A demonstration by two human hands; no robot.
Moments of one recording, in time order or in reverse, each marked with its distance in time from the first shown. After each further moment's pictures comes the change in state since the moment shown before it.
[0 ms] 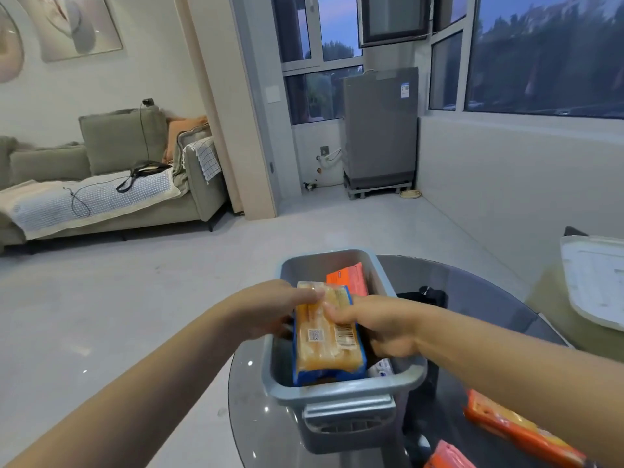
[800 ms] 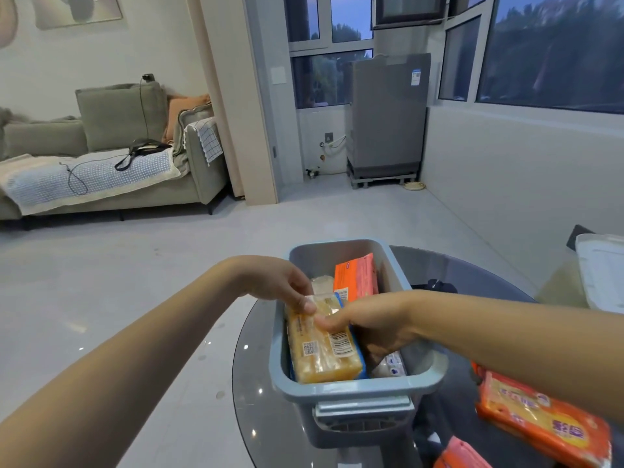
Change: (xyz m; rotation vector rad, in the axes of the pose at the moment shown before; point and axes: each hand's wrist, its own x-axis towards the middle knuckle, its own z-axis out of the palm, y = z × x) left_hand 0.022 0.007 -0.041 0.820 -0.184 0.105; right_hand 0.025 -0.006 0.007 -0.255 -0.218 0.259
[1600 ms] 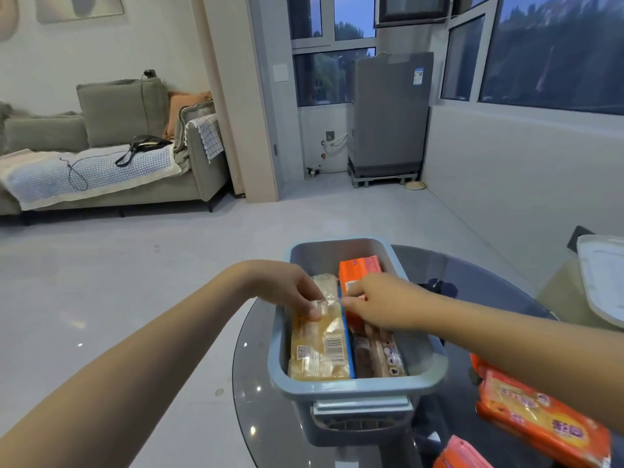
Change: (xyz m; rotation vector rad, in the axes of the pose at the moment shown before) left_hand 0.010 0.000 0.010 0.090 -0.041 0.053; right_hand -0.011 0.001 -0.001 -0.816 0.648 -0.242
